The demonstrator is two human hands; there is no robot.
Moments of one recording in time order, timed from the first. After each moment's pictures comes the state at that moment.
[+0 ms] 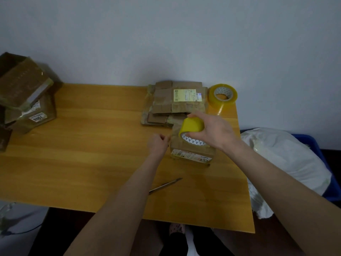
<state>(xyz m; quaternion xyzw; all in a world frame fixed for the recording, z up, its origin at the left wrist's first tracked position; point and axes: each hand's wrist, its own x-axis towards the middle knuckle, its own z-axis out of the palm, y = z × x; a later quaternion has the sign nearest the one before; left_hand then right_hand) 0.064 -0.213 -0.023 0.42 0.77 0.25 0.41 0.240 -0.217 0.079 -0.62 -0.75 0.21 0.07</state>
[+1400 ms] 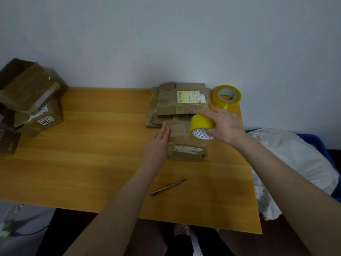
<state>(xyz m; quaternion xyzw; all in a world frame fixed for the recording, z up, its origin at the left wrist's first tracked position) 0.037 -0.237 -0.009 0.75 0.65 0.02 0.14 0.252 -0.204 0.076 -0.62 -0.77 0.14 0.03</state>
